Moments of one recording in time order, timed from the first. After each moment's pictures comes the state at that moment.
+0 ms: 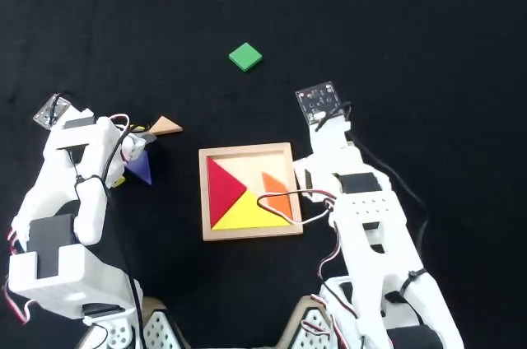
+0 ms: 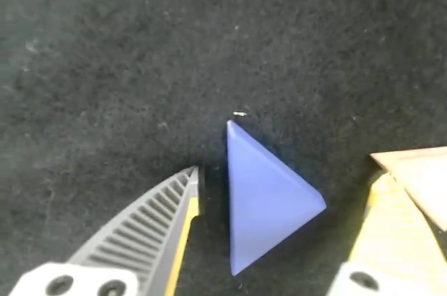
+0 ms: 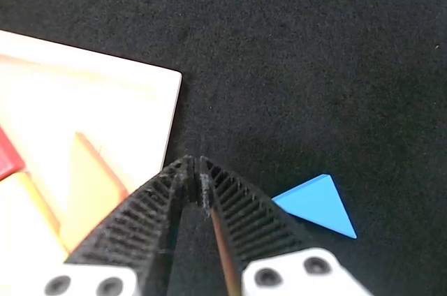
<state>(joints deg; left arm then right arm) -17.2 6.0 34.7 50.7 43.3 -6.7 -34.8 64.9 36.6 13.1</state>
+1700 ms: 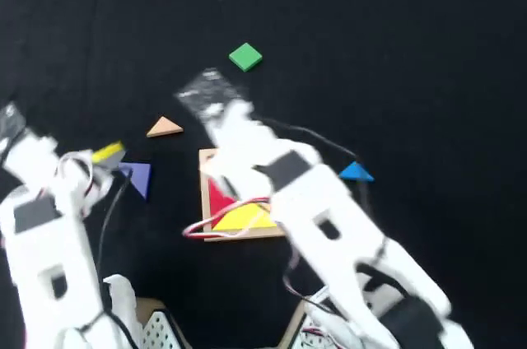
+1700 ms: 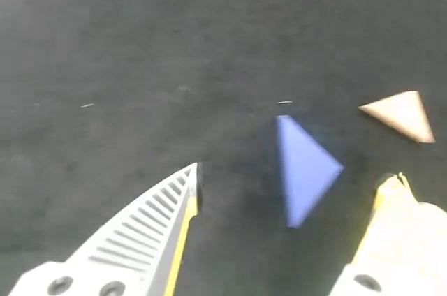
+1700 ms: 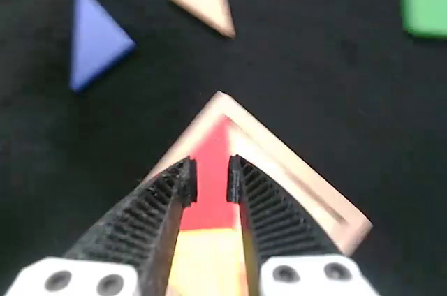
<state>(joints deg) -29.4 -54.9 60.6 61.6 16.1 -39.6 -20.4 35.2 50.8 8.6</state>
